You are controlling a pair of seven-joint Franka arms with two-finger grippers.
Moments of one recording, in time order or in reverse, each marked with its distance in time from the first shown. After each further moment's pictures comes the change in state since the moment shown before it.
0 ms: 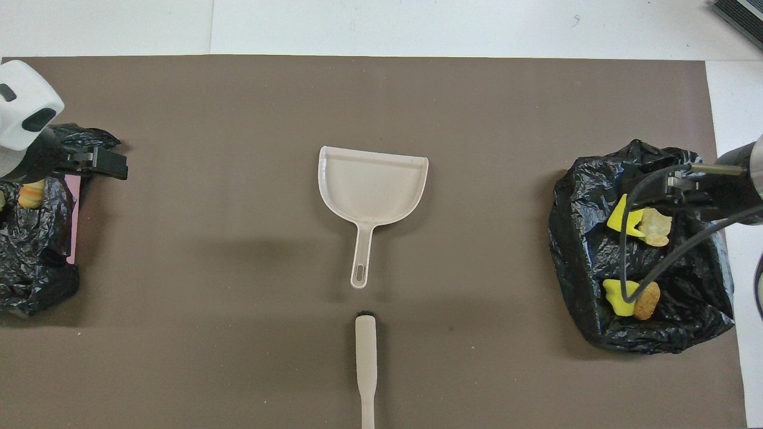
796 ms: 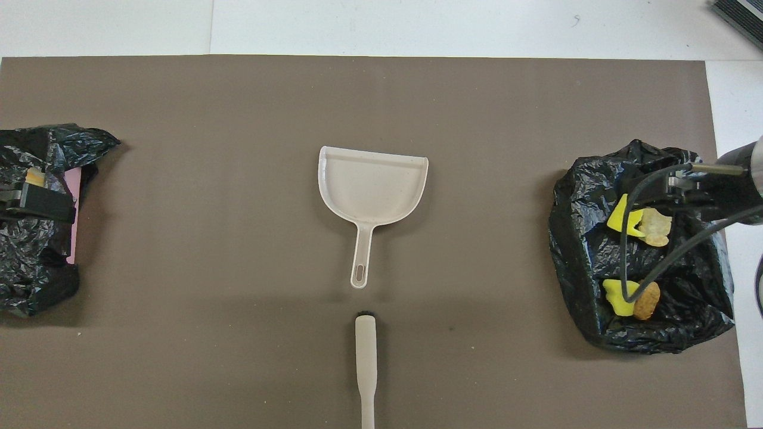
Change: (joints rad) left arm 0.001 -0.102 0.009 0.105 -0.001 -0.313 0.000; right arm -0.001 0.000 -0.001 0.000 0.000 0.000 0.000
